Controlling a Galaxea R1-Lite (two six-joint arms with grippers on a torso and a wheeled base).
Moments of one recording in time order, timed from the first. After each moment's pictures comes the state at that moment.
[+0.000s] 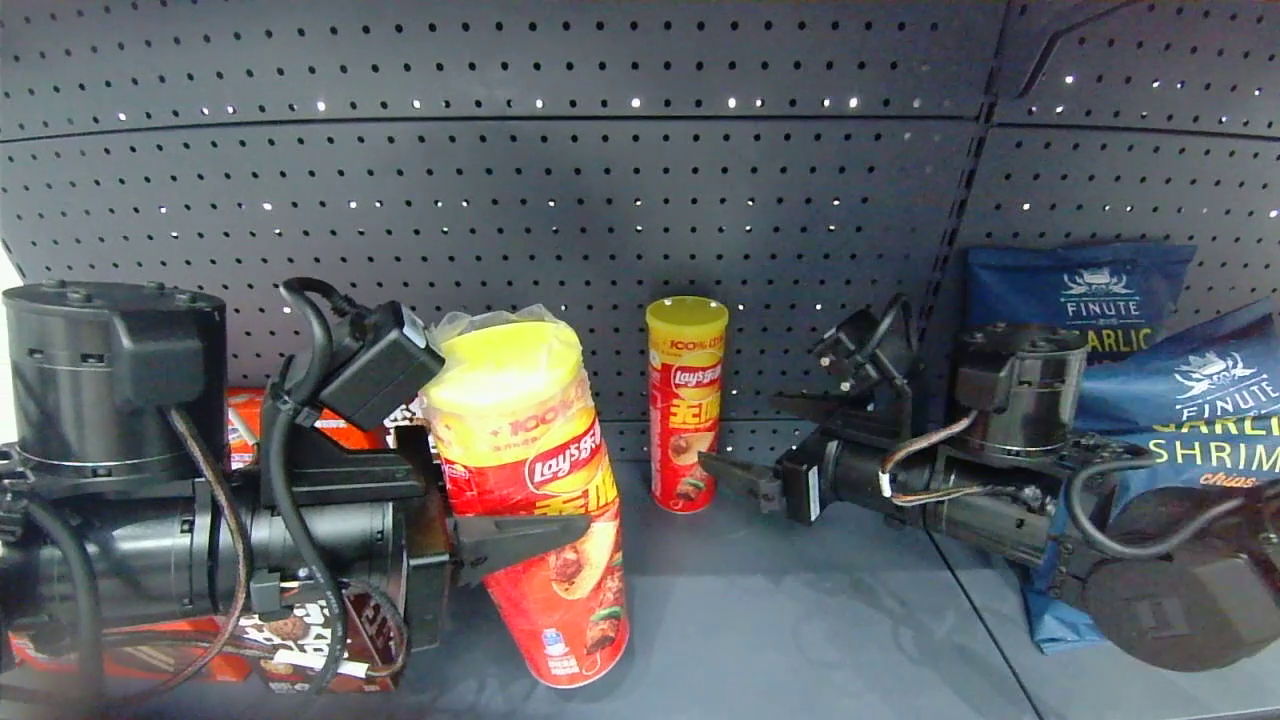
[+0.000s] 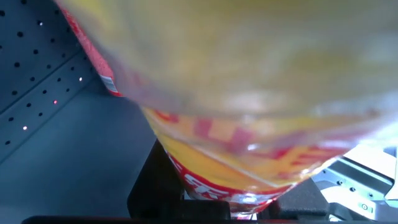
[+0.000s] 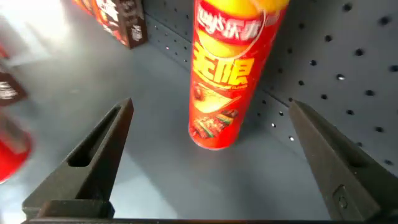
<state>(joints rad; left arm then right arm) -0.48 1.41 -0.74 -0.32 -0.56 0.11 0.63 1.79 -0.84 -0.80 0.18 -0.10</state>
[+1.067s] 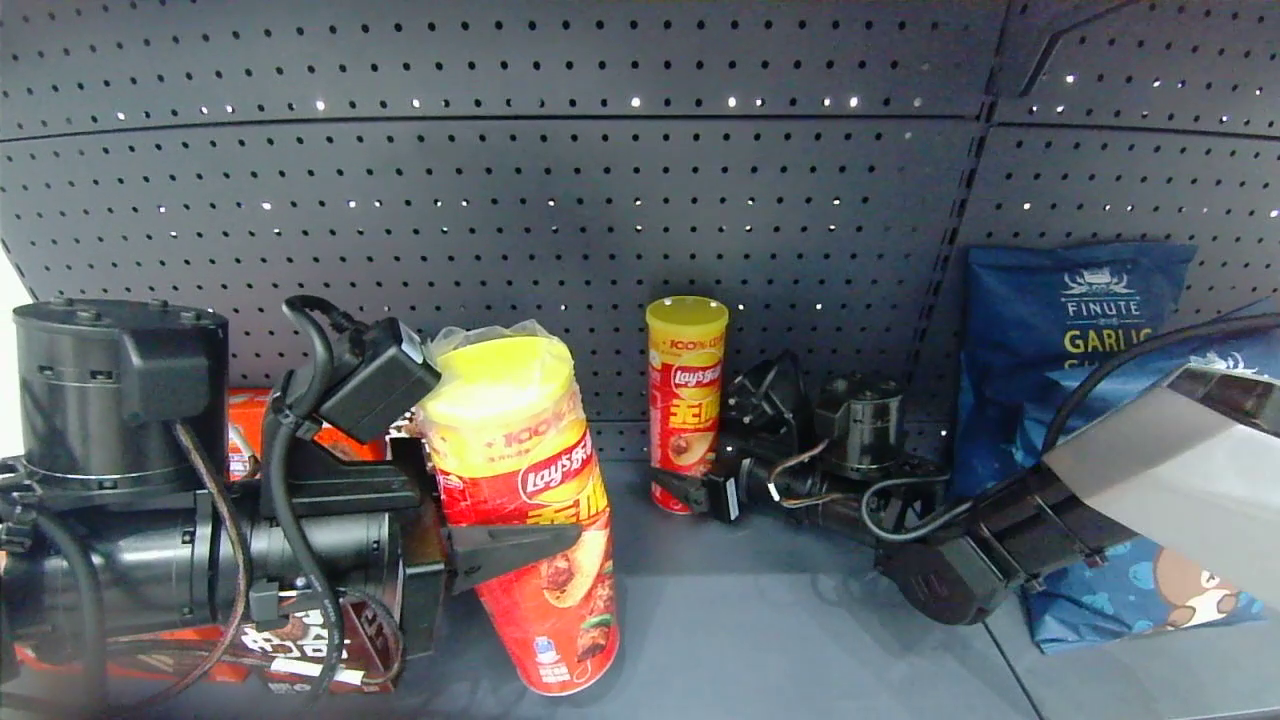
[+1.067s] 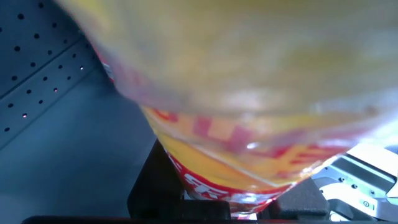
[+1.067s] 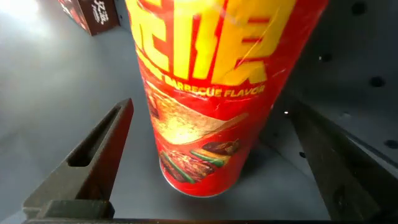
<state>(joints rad) -0.47 1.41 -0.71 -0.33 -0.57 0.11 0.60 2.15 -1.04 -0.96 0.23 -0.10</state>
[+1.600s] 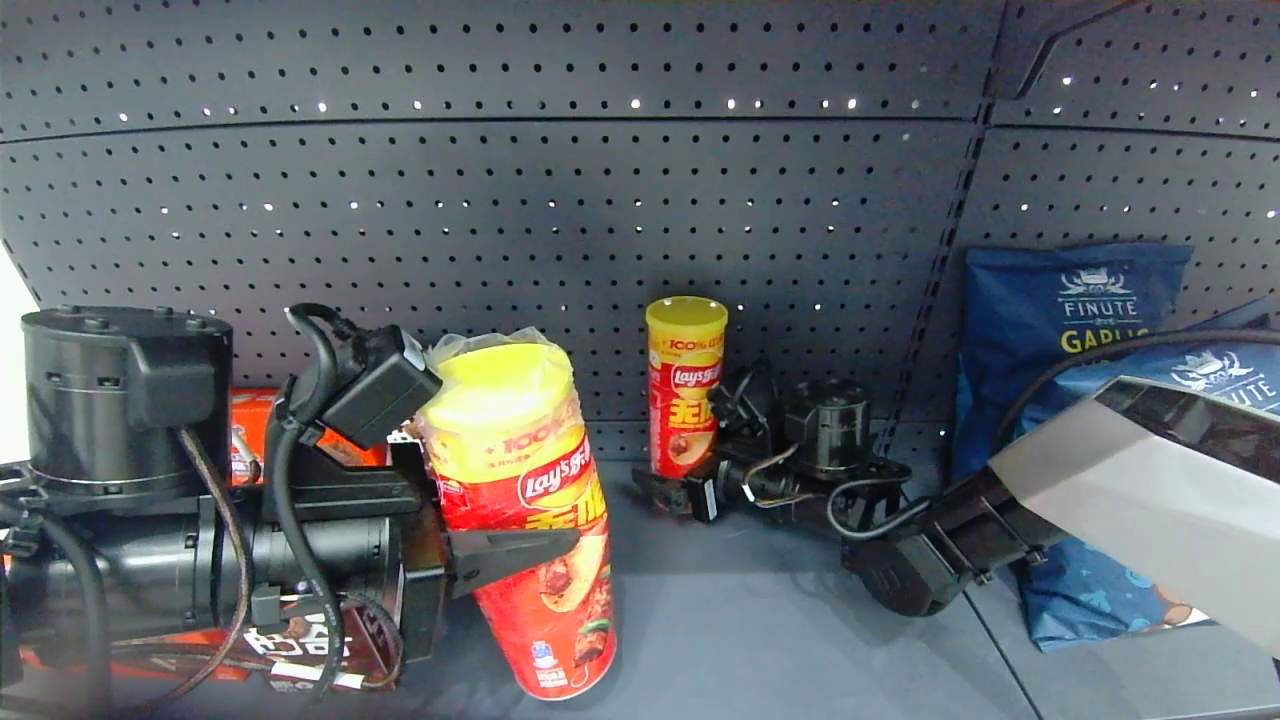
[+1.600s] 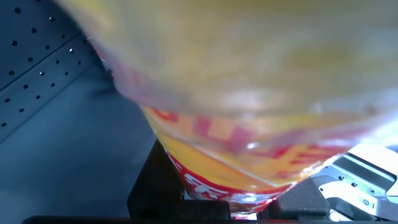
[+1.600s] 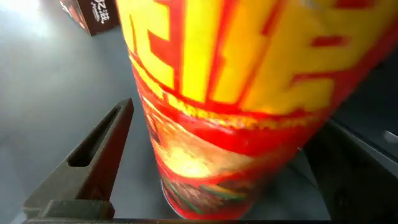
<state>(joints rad) -0.46 1.42 -0.70 -0.33 -0.57 0.11 0.60 2.24 -1.13 -0.96 0.24 -0.09</state>
